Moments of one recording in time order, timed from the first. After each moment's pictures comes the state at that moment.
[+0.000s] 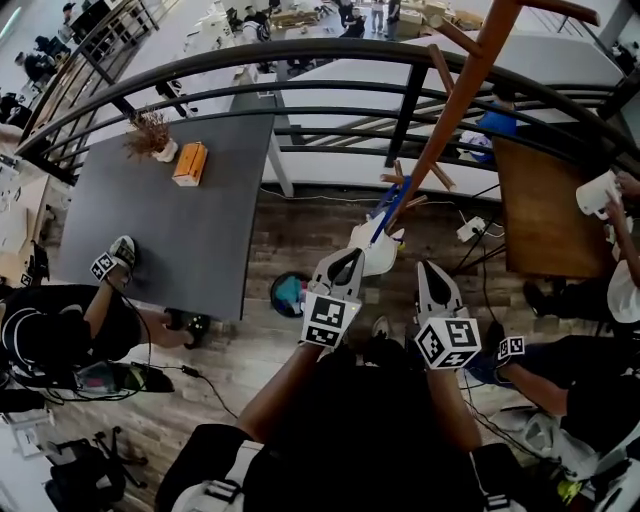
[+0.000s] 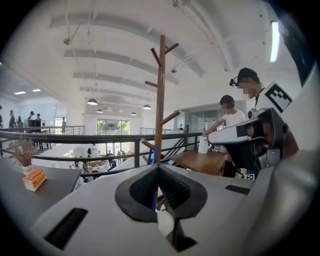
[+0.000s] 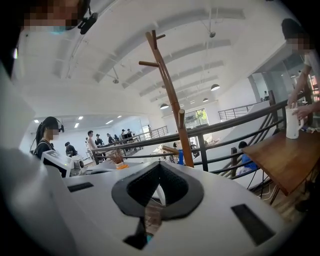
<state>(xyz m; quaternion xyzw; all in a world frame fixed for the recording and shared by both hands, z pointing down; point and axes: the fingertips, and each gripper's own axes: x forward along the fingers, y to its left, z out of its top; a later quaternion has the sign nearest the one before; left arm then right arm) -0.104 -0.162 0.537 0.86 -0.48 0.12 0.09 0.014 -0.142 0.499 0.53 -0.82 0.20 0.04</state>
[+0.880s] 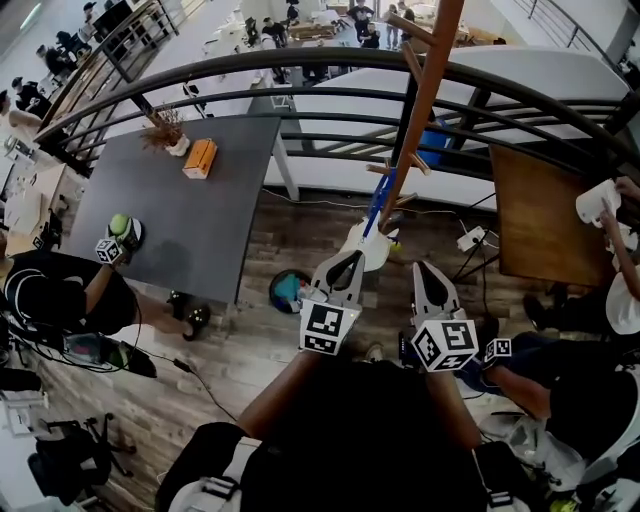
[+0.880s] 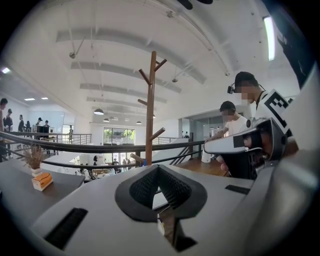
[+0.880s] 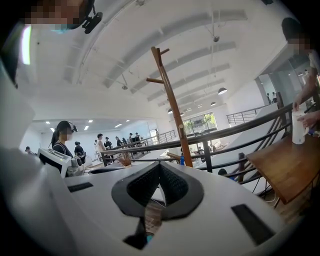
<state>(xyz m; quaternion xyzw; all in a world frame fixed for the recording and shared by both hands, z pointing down) -0.069 -0.113 0.490 0.85 -0.52 0.08 0.06 0.040 -0.103 0.468 0.50 -0.85 0.17 0.01</state>
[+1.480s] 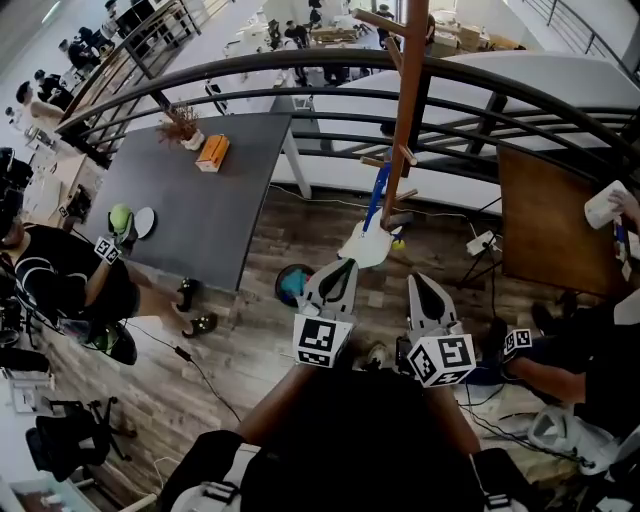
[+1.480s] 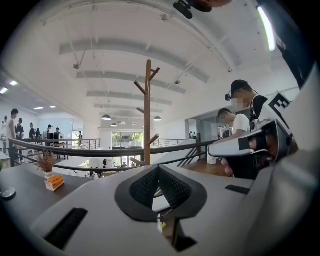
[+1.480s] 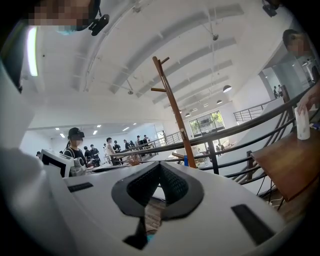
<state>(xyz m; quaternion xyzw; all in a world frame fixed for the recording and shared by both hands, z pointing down) -0.049 -0.066 0.469 0.82 -0.56 0.07 0.04 0.065 -0.056 0.457 0.45 -0.87 0.18 -0.01</state>
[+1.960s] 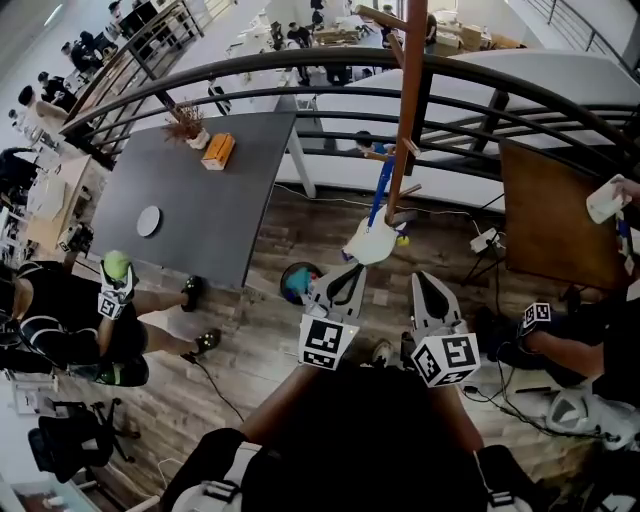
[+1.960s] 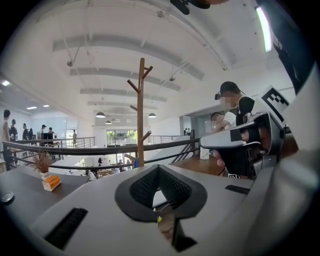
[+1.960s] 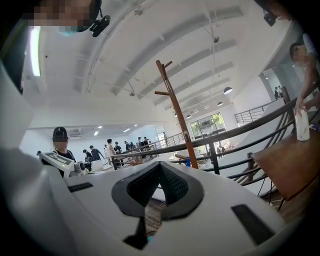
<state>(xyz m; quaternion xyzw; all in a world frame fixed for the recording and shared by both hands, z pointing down) -0.043 -0.042 0.477 0.84 -0.54 0.10 0.04 0.059 -0.039 0.450 0.45 -0.88 0.17 -0.02</state>
